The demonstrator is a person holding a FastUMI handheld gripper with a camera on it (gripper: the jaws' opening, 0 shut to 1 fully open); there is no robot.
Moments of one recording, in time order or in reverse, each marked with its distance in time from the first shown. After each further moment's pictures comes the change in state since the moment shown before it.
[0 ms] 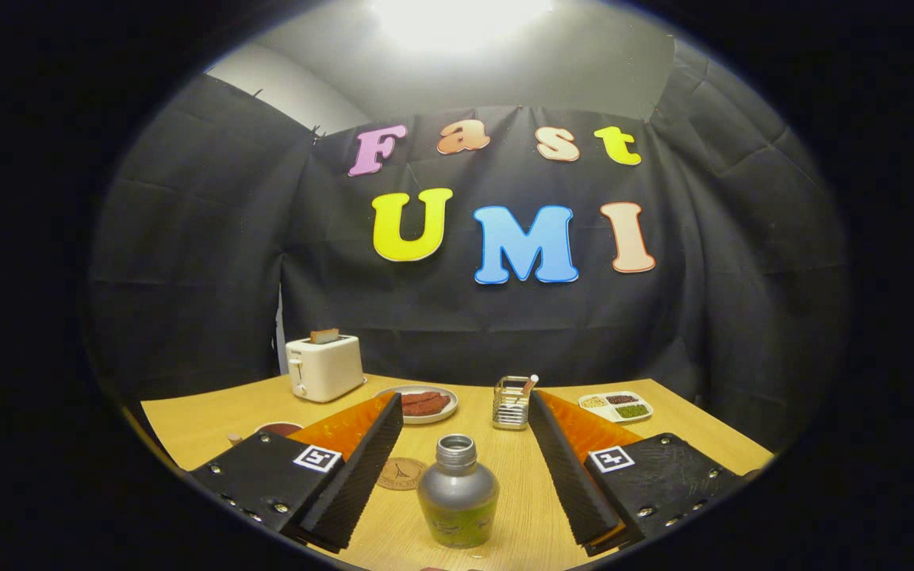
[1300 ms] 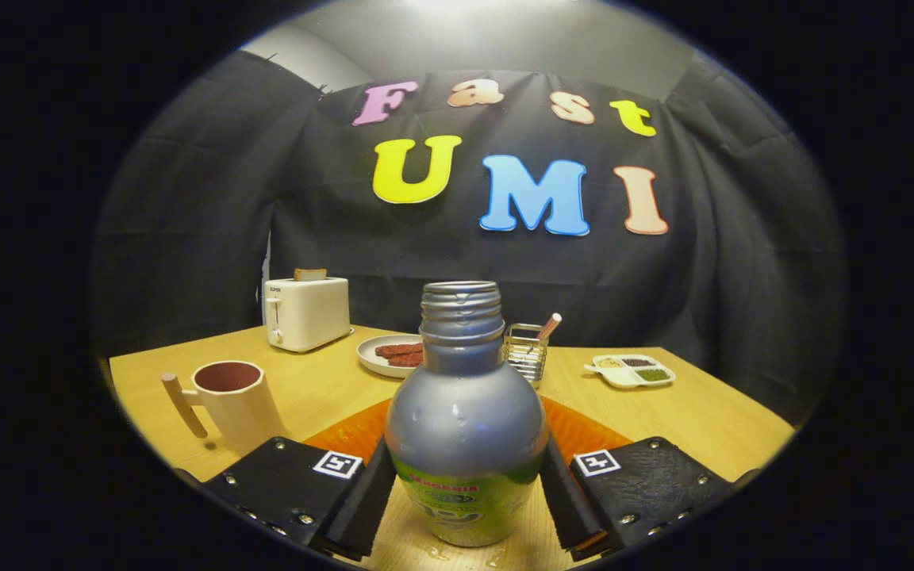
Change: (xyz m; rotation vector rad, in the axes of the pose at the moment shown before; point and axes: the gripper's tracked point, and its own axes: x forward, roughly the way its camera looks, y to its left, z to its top) arm 0.057 0.028 -0.071 -0.130 0.098 -0.003
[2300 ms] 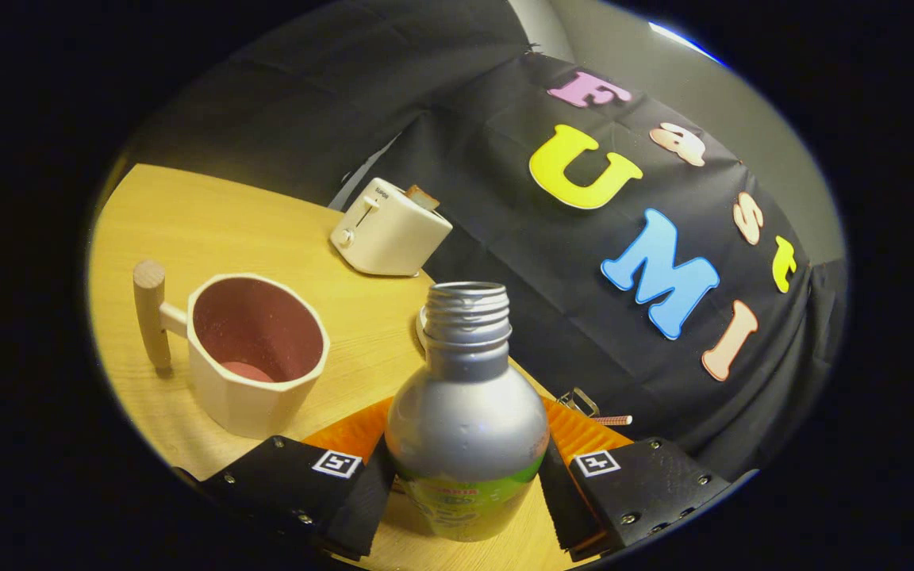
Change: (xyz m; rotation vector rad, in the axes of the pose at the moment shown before) arm 0.052 0.091 -0.008 -0.674 0.107 0.145
